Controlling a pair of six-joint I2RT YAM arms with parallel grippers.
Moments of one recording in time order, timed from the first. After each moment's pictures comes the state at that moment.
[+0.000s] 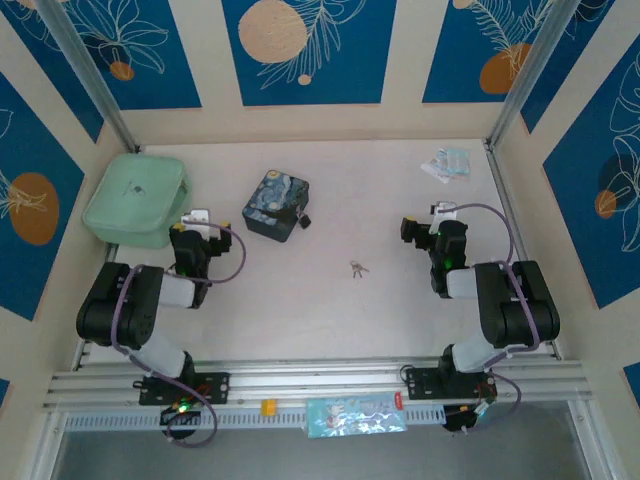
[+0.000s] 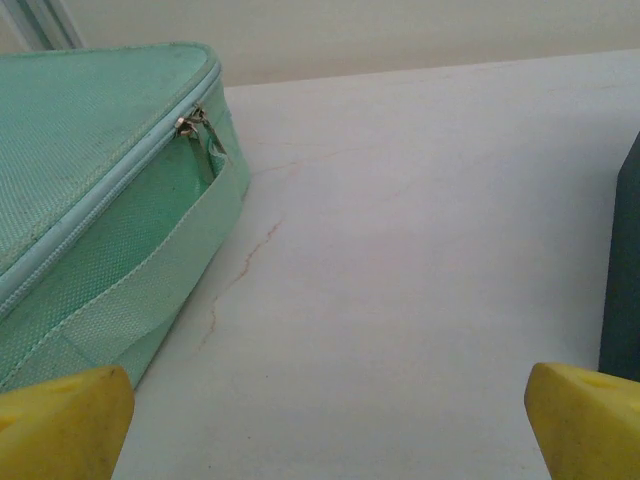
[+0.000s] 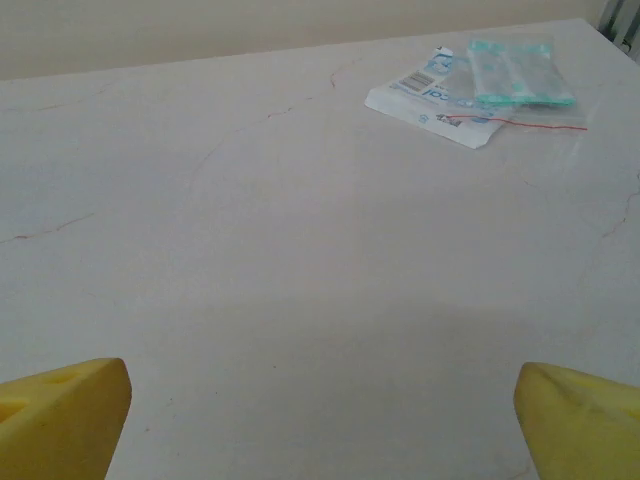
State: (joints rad) left arm -0.12 1.59 0.37 0.92 -0.26 0.03; right arm 0.04 1.55 0.40 0.77 0.05 0.11
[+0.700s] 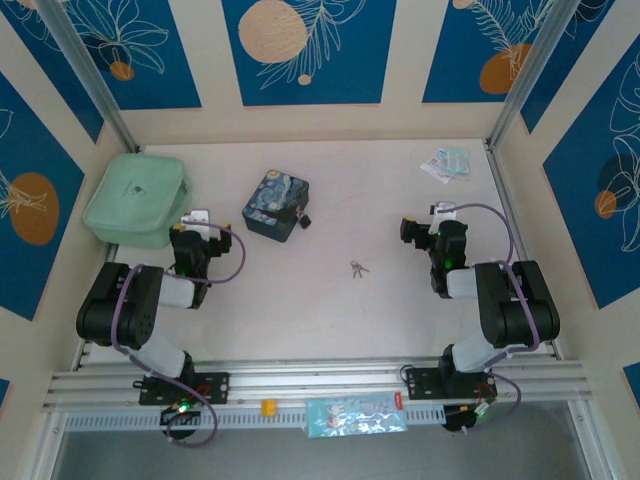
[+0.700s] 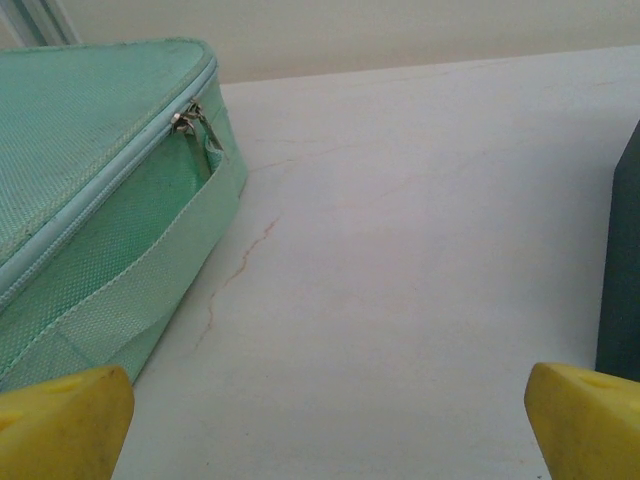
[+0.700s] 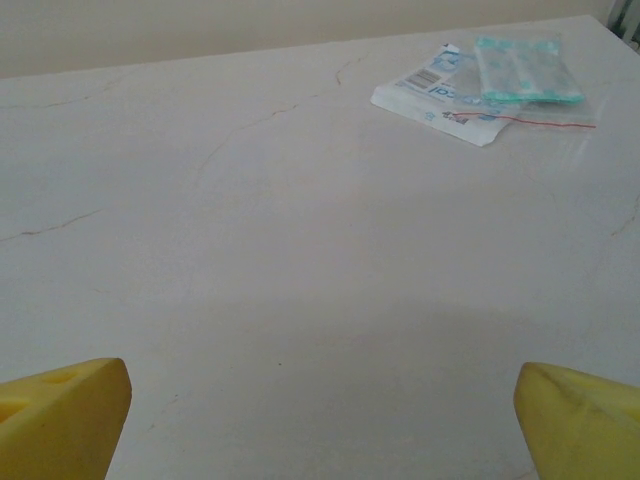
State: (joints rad) left arm -0.11 1.59 0.37 0.91 -0.25 0.03; right arm 0.04 1.55 0.40 0.76 0.03 0.11
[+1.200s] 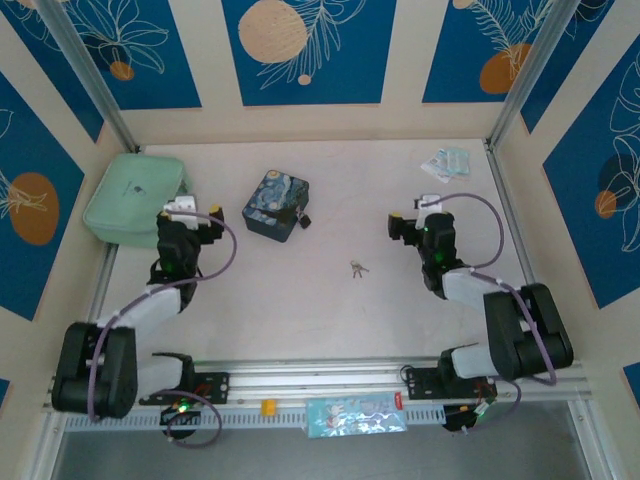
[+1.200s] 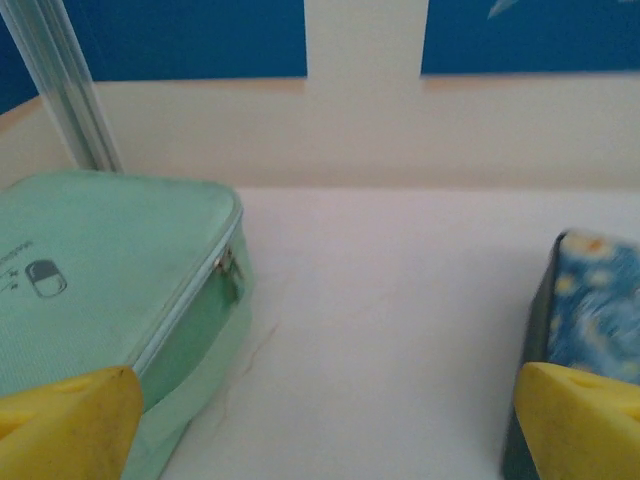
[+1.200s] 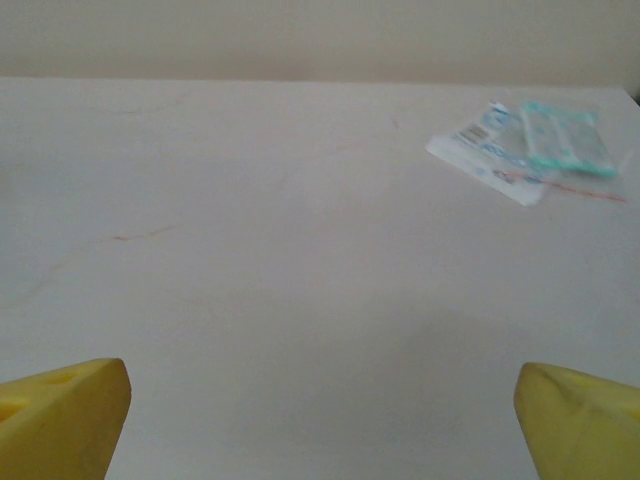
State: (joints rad) left arm -0.12 1.17 0.45 0.55 -0.21 -0.05; right arm 0.21 1.34 0.51 0.45 0.15 0.06
